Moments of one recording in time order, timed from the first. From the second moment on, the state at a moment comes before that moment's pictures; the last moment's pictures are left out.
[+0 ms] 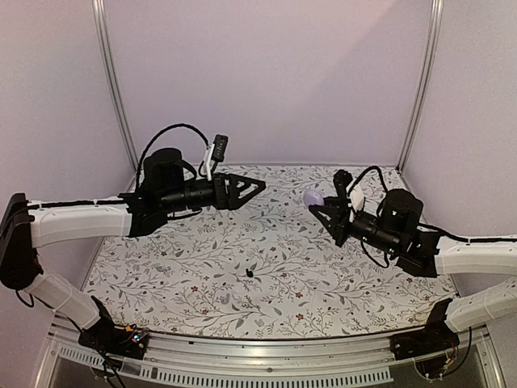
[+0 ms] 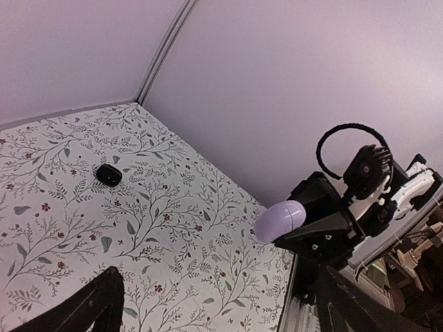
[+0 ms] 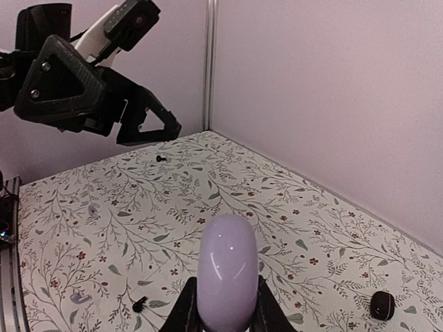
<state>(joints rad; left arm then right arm) -0.76 1.45 0.92 0.45 0.41 -0.56 0.87 1.17 0.57 0.56 0.02 -0.06</state>
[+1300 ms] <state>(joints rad) -0.84 1.71 1.07 0.37 0.74 -0.87 0.91 1.30 0.87 -0.02 -0.17 -0.23</state>
